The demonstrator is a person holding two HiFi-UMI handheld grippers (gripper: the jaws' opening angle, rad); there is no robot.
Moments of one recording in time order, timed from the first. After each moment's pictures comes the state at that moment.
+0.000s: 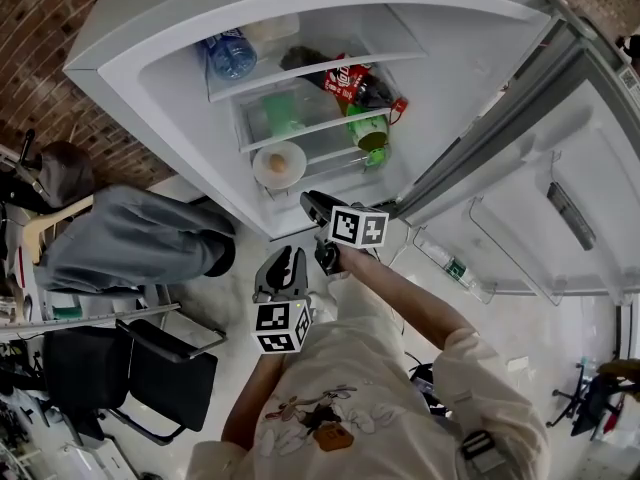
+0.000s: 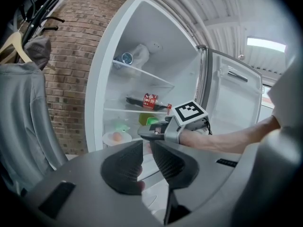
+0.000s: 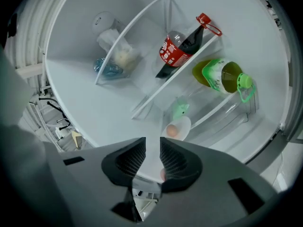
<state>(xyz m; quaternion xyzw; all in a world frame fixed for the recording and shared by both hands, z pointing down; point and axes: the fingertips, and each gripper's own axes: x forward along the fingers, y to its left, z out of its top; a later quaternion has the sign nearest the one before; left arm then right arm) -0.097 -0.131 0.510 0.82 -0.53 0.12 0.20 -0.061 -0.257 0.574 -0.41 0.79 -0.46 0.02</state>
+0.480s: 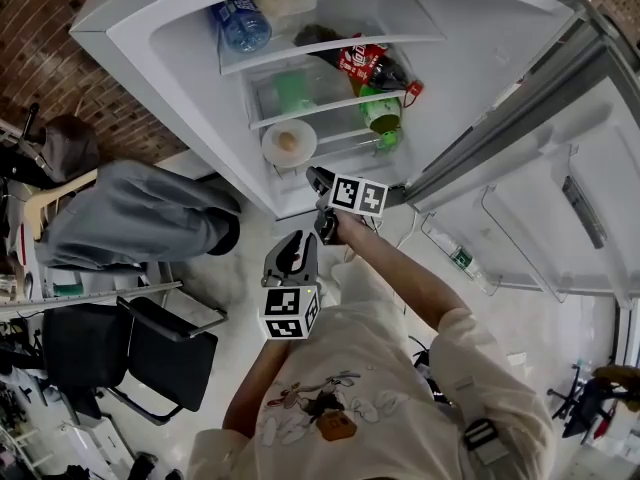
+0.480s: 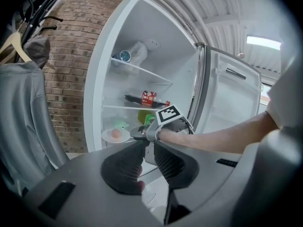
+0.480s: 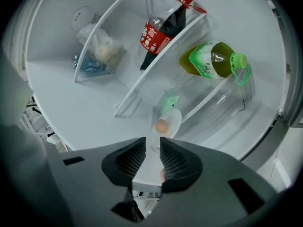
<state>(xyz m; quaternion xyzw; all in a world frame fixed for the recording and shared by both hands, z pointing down) -0.091 -0.121 0.517 0.82 -0.52 0.13 0.20 -0.068 -0.281 0.615 -0.43 0.75 -0.50 0.01</state>
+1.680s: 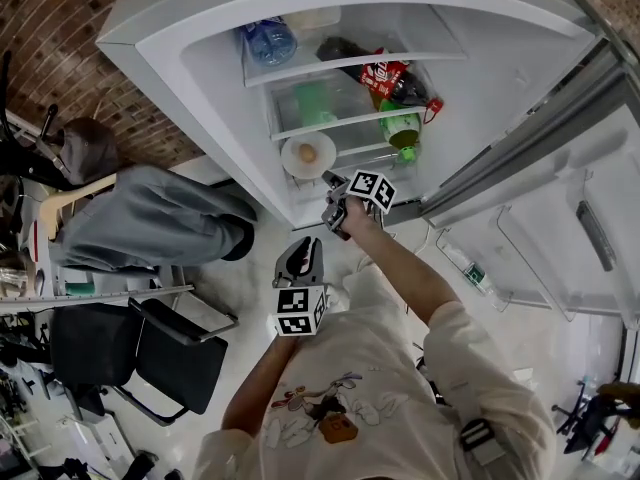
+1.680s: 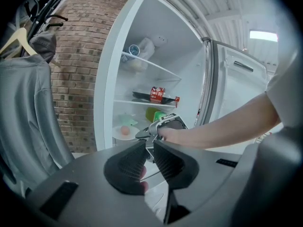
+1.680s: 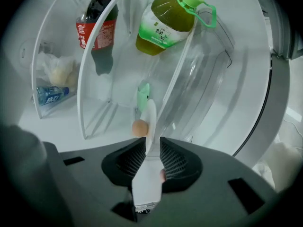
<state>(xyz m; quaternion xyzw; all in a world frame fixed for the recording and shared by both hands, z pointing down) -0.116 -0.140 0.553 0.80 -0.55 0.13 0.19 -0.076 -0.322 0.686 -0.41 0.62 -0.66 0.09</state>
